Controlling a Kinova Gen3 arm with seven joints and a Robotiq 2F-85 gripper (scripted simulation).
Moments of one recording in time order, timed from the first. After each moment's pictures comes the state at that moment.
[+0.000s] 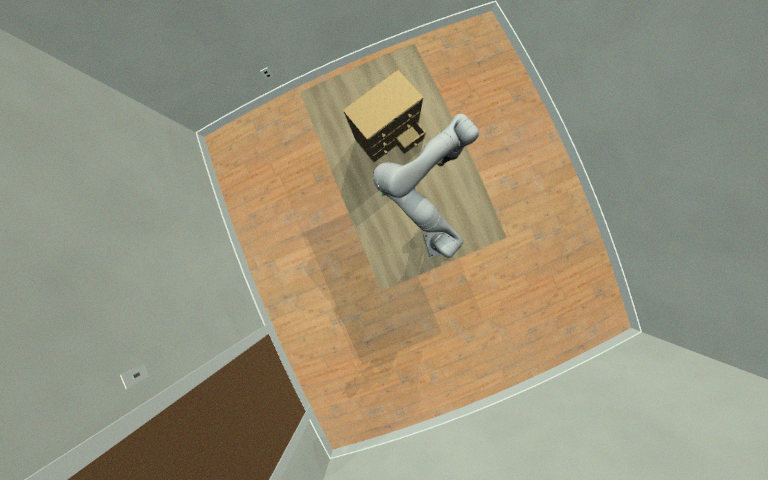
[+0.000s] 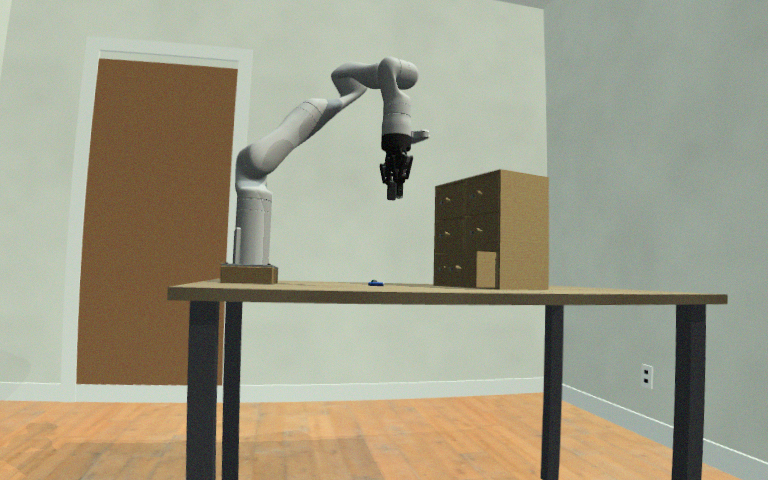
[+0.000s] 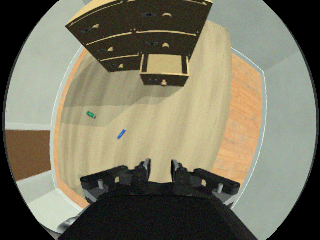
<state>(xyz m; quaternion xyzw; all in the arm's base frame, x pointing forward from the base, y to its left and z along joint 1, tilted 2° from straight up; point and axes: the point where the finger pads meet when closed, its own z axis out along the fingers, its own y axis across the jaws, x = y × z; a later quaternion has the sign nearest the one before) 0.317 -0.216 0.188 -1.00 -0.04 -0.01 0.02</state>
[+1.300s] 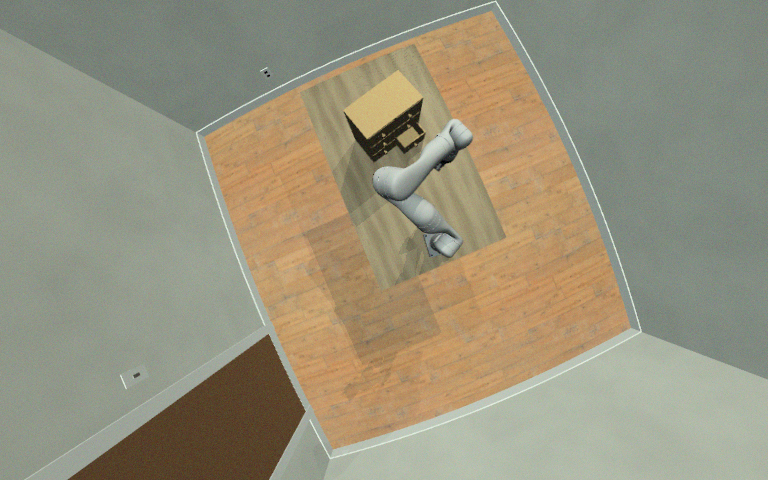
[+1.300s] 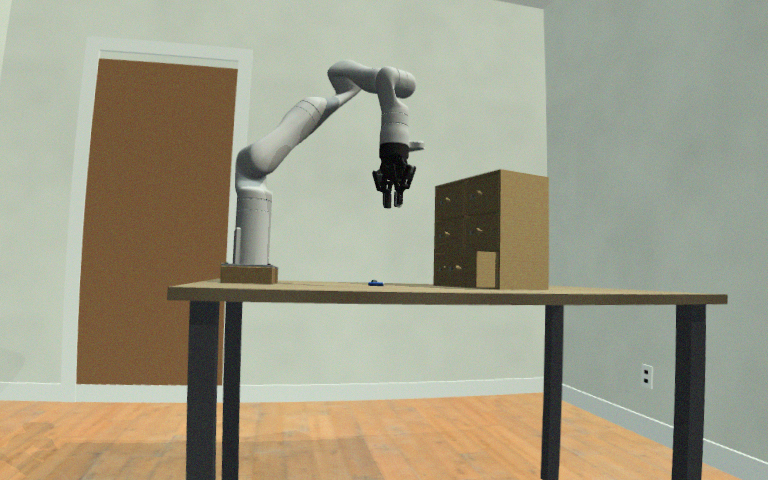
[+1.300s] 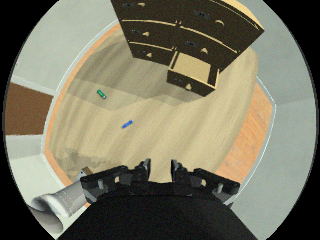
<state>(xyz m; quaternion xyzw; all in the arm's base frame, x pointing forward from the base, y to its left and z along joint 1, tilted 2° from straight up) 0.319 -0.199 0.169 -0.98 -0.20 -0.01 0.02</state>
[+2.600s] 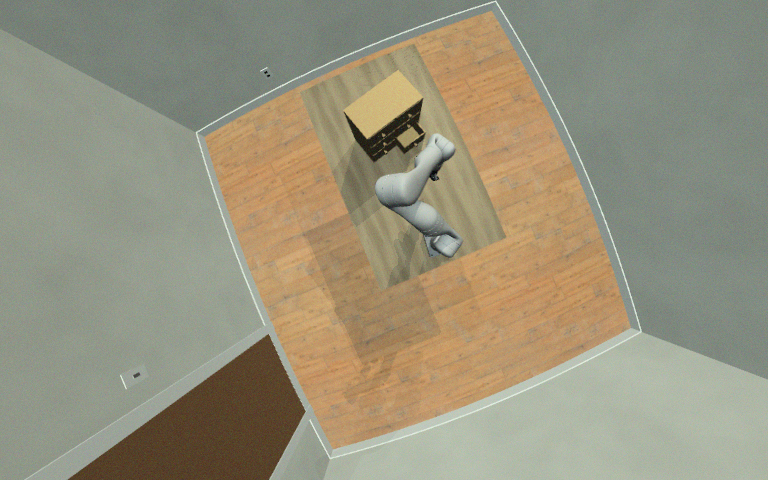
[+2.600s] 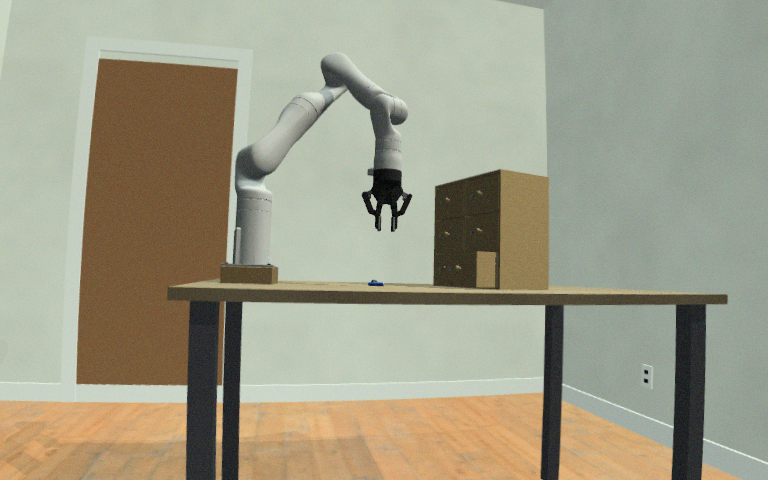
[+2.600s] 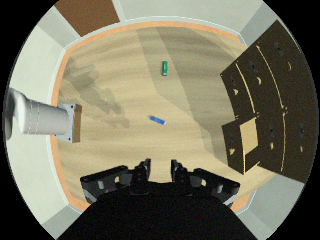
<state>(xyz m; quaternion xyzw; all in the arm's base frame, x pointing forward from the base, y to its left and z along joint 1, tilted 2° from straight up) 0.325 -0.143 0.116 -0.79 -0.61 -0.01 0.01</state>
